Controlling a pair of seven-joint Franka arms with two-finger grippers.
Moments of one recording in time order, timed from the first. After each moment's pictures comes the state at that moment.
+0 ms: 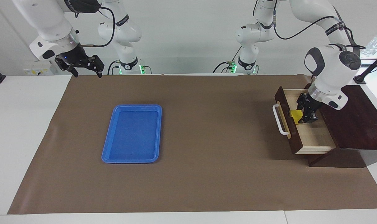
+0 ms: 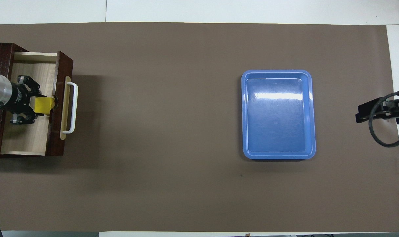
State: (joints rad) left arm 0.09 0.09 -0.03 -1.92 0.02 2.01 -1.38; right arm -0.12 -0.04 0.11 -1.57 0.01 1.40 0.05
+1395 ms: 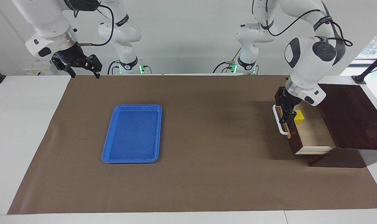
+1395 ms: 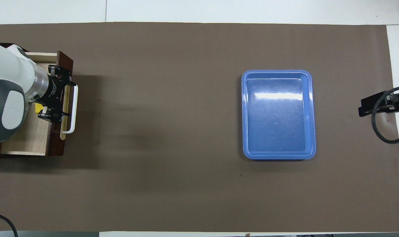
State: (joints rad) left arm -0.09 0.09 -0.05 -1.86 0.02 1.94 -1.51; right arm -0.12 -0.02 0.11 -1.54 0.00 1.41 0.05
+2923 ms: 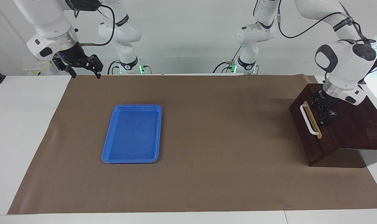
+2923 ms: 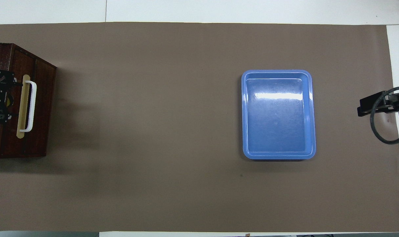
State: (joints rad) left arm 0.17 0.09 -0.04 -1.91 0.07 2.09 -1.28; right arm -0.12 -0.02 0.11 -1.54 0.00 1.42 0.05
